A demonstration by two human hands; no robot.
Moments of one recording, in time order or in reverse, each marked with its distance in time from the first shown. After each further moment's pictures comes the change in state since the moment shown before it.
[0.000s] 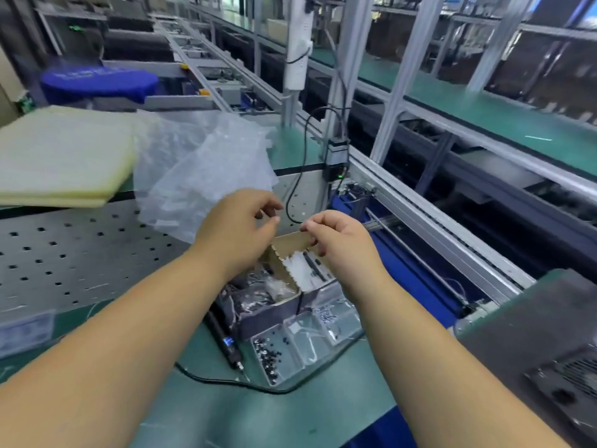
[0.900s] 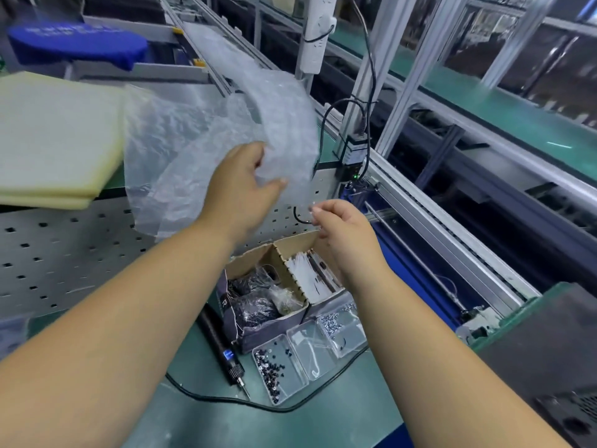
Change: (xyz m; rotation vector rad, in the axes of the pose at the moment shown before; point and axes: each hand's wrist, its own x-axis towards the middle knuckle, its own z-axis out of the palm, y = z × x) left_hand 0.072 -0.041 0.000 -0.231 0.195 -0.109; right_hand 0.073 0.011 0.034 0.068 0.064 0.083
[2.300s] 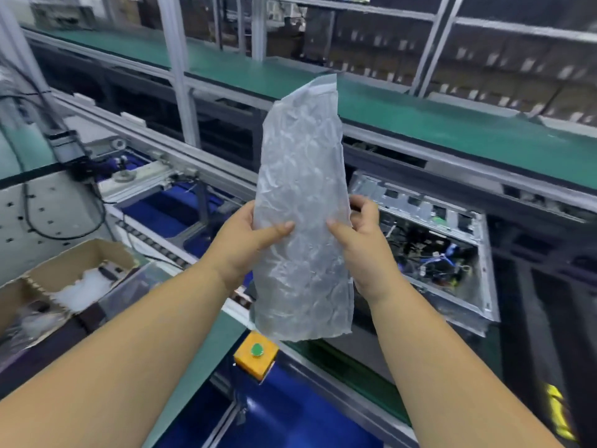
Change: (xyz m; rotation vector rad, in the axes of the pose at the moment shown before) left_hand -0.204 0.280 0.294 -0.929 -0.866 -0.302; right_hand -0.232 0.066 -0.414 0.077 0.532 -0.055
